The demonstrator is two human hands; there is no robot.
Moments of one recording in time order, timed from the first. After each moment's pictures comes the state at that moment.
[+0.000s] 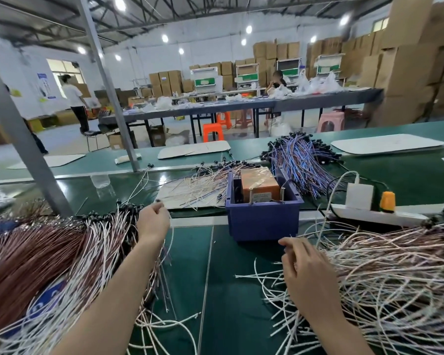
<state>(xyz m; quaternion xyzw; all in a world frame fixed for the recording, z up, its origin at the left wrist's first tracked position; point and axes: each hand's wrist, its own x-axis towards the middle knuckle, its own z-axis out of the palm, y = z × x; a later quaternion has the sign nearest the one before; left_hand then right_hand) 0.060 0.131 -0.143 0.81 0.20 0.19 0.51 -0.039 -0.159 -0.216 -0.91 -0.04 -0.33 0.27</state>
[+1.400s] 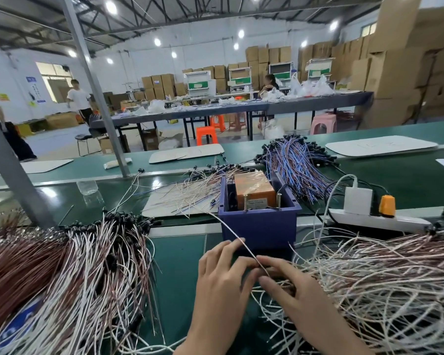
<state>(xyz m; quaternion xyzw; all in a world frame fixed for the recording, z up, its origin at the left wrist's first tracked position) -0.026 0.011 -0.210 0.89 -0.21 0.35 0.21 -0.051 -0.163 -0.200 -0.84 -0.13 -0.05 0.53</state>
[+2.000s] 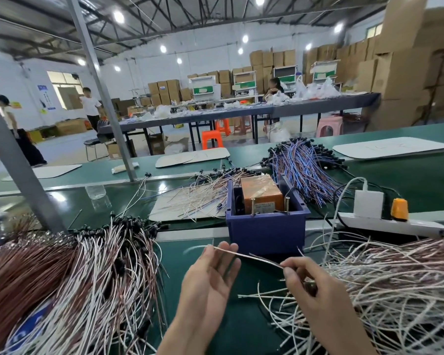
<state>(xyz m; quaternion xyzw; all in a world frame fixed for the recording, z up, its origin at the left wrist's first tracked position) -0.015 0.030 -0.172 0.34 0.10 -0.03 0.94 -0.052 -0.160 -0.197 -0.83 -0.08 -0.19 0.51</state>
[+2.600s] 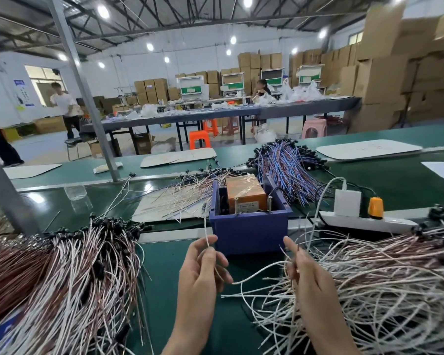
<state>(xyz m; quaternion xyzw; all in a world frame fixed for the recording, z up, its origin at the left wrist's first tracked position) -0.027 0.012 -0.181 0.63 -0.04 0.13 0.76 -0.046 -0.166 -0.200 -0.74 0.03 -0.18 0.65</state>
